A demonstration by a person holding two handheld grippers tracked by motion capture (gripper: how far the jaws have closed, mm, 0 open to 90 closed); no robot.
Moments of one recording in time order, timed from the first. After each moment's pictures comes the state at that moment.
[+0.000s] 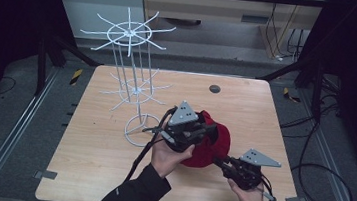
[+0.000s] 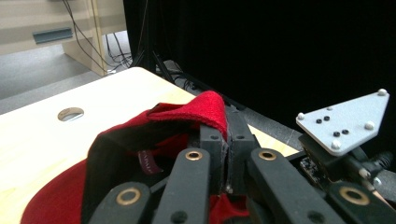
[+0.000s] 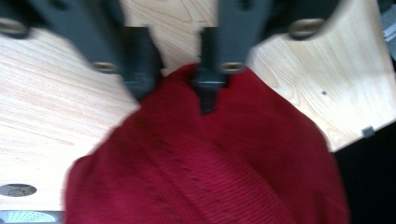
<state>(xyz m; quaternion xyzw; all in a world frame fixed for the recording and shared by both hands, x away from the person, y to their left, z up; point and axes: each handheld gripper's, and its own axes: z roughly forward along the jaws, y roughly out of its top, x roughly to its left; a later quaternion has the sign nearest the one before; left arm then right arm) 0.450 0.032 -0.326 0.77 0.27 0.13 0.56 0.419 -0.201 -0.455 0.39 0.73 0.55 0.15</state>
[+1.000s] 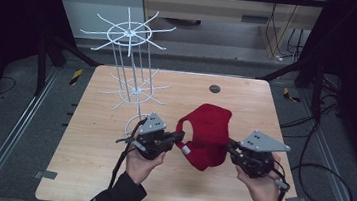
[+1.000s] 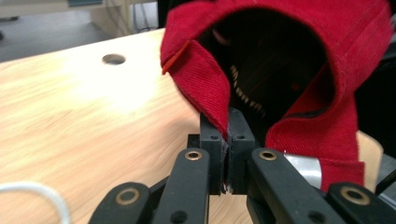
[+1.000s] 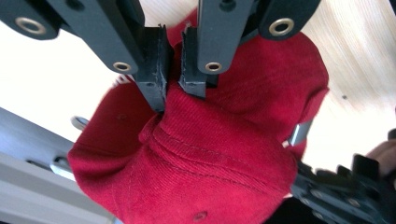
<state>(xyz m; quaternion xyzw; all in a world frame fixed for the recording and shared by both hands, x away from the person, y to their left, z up) 0.448 0.104 -0.381 0.77 0.33 0.13 0.53 0.409 -0.184 -0.351 0.32 0.79 0.46 0.25</state>
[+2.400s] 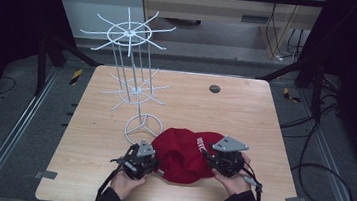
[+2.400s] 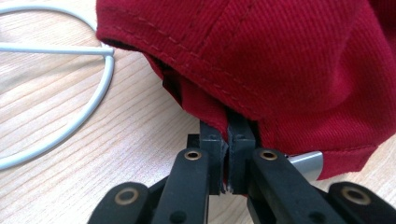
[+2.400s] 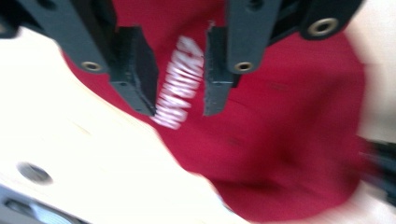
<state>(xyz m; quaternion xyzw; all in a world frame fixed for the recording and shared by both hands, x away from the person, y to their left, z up) 0.443 0.137 -0.489 0.84 0.37 0.13 0.37 0.450 -0.151 -0.442 0.35 0.81 0.40 0.24</state>
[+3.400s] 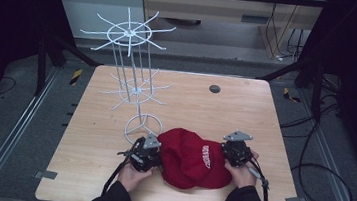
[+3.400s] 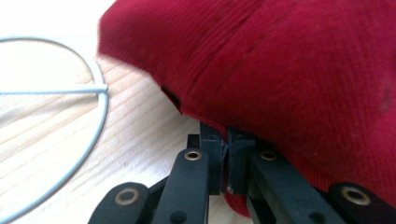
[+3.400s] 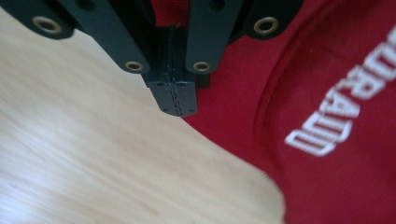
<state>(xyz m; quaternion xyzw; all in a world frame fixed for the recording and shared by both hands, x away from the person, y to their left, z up) 0.469 0.122 -0.486 0.84 0.37 0.13 0.37 0.485 -0.186 -0.478 0.45 0.80 0.31 0.24</state>
